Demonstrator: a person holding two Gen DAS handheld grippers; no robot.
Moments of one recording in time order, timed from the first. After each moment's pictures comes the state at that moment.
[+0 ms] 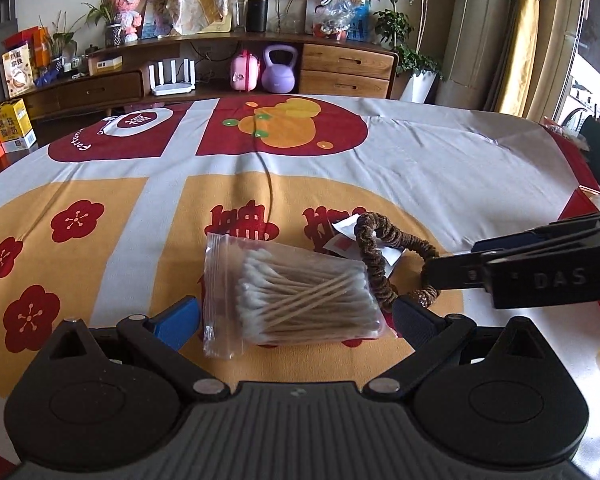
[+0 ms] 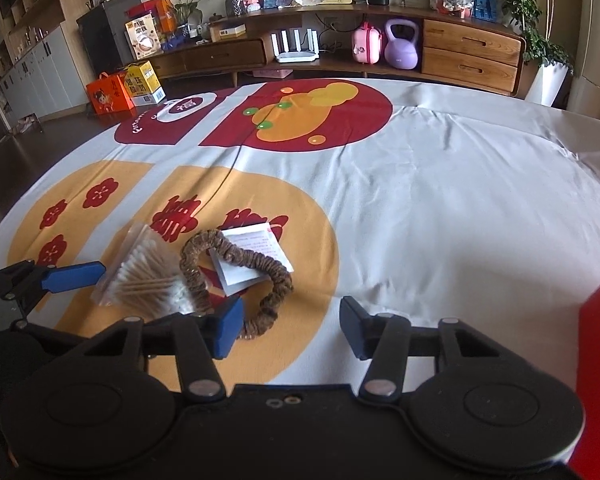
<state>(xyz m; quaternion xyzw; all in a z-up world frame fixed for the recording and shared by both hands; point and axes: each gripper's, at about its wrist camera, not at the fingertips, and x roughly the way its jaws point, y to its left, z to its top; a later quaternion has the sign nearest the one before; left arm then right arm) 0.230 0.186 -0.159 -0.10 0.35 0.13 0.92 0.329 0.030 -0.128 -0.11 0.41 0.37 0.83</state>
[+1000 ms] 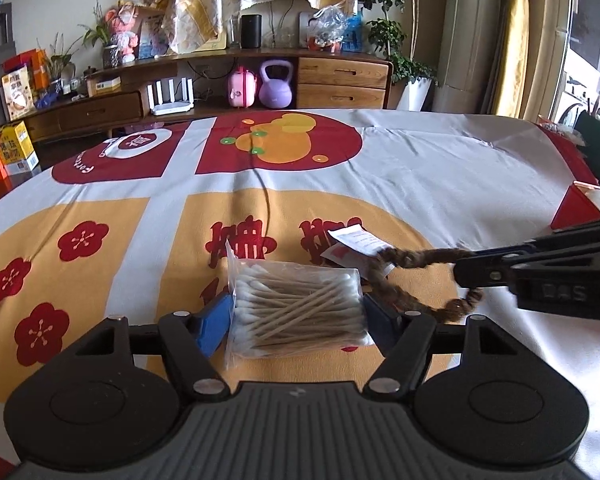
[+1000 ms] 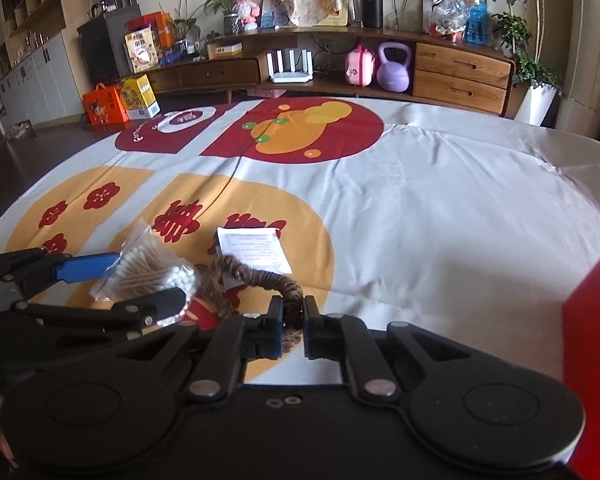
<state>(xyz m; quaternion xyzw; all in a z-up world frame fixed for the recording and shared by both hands) 0.221 0.179 -0.149 -0.07 0.33 0.13 0.93 0.306 0.014 -0.121 -0.11 0.37 0.36 0.85</state>
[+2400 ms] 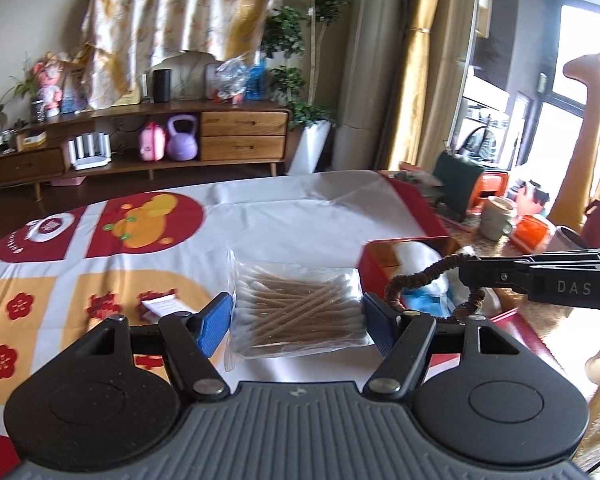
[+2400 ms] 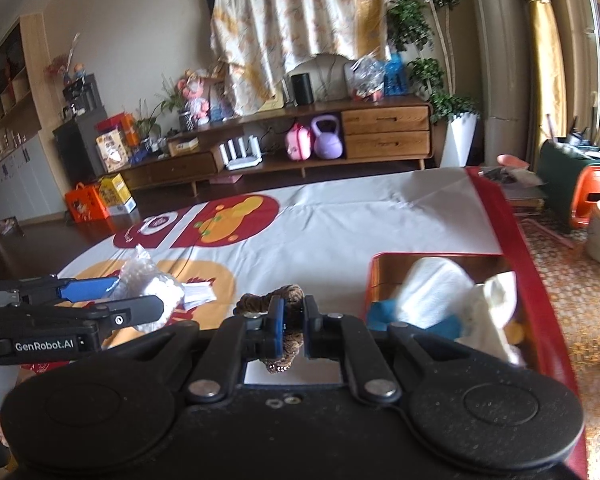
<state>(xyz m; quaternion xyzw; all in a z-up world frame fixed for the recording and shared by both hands) 0.178 0.026 -0.021 -0.07 0.28 0.01 0.96 0.249 -0.191 -0.013 0.00 0.29 0.31 0.90</state>
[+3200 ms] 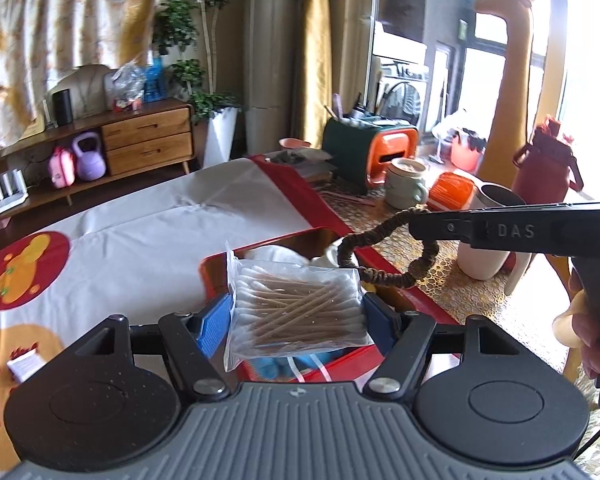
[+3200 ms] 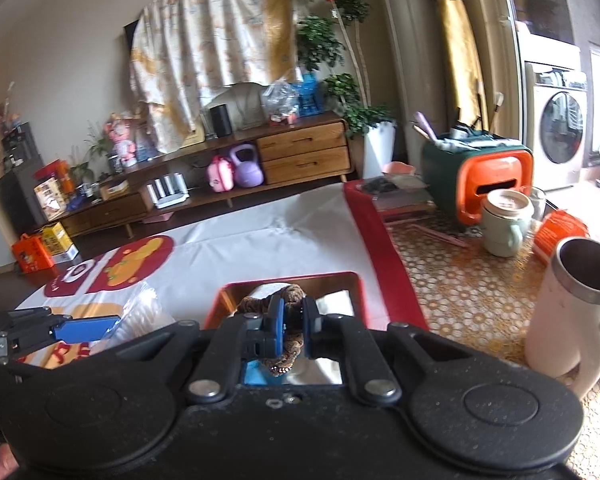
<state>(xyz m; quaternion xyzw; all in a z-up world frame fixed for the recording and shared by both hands) 0.260 -0.123 -0.028 0.01 0.30 -0.10 0.95 0.305 -0.313 -0.023 0.04 0.27 0.22 0.93</state>
